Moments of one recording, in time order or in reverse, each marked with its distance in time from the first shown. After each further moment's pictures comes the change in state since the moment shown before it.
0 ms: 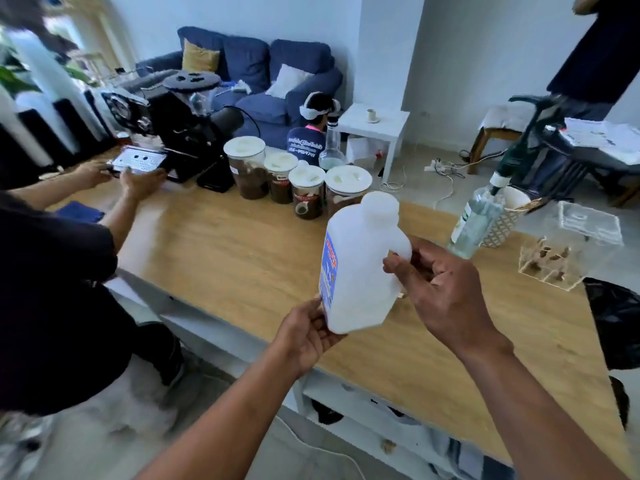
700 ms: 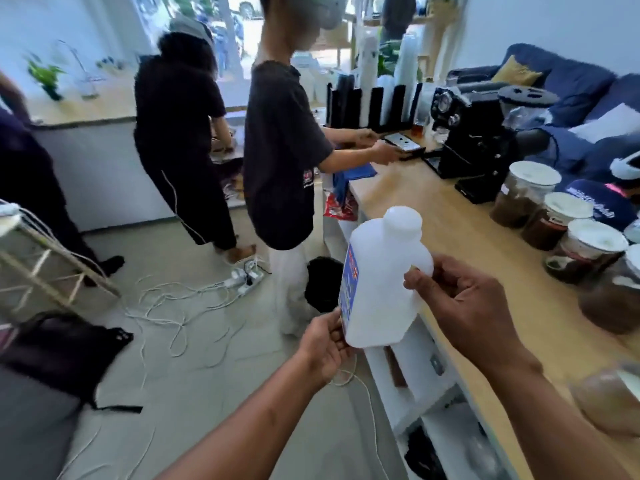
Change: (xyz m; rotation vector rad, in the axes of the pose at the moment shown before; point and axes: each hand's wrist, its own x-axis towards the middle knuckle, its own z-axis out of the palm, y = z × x) left_hand -0.167 -0.034 -0.177 -0.488 0.600 0.390; right_hand -0.031 -0.080 0.194 0.230 -0.741 -0.275
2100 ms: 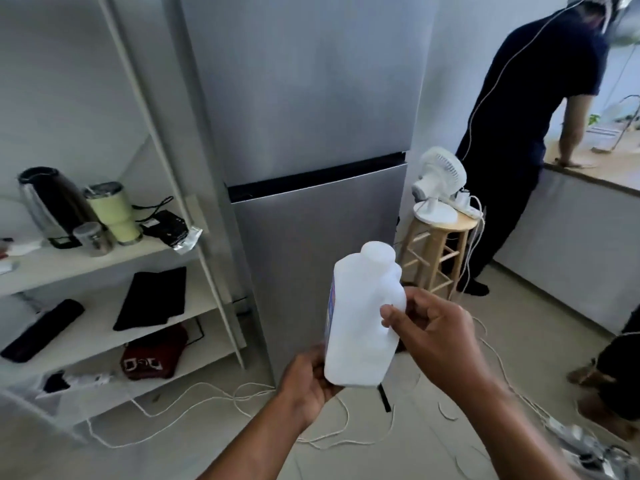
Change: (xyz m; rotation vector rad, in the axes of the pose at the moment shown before) left_hand -0.231 0.053 -0.583 -0.969 0.858 0.592; right_hand -0.109 -0.308 0.617 0.348 -1.177 -0.437
